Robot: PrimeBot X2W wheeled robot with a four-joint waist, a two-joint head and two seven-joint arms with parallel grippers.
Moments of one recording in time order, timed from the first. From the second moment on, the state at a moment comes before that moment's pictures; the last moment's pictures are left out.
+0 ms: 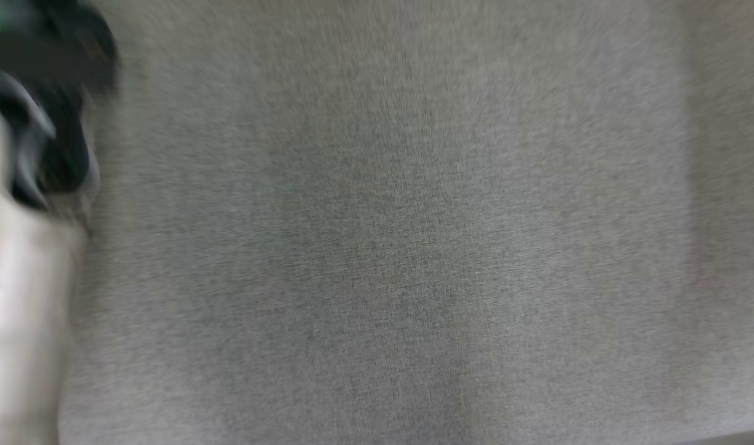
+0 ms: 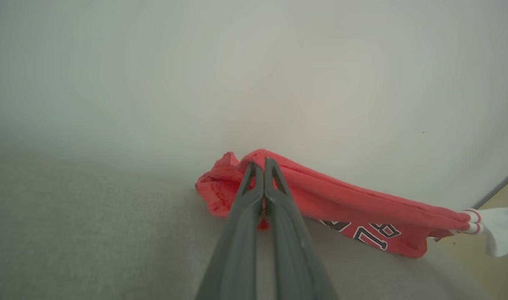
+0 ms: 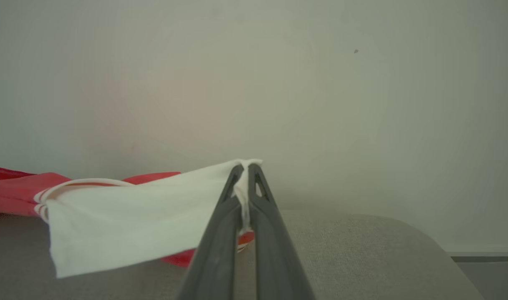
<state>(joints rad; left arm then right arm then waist) -1.05 0.29 -0.19 0.37 -0.79 -0.13 -0.24 -1.09 -0.41 0.05 0.26 0.34 0.13 0.06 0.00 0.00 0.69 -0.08</state>
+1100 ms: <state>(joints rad) -0.06 0.27 -0.31 0.21 -0.78 0.02 -0.19 0.01 -0.05 -0.35 -0.17 0.25 0.13 0.60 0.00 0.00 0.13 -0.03</state>
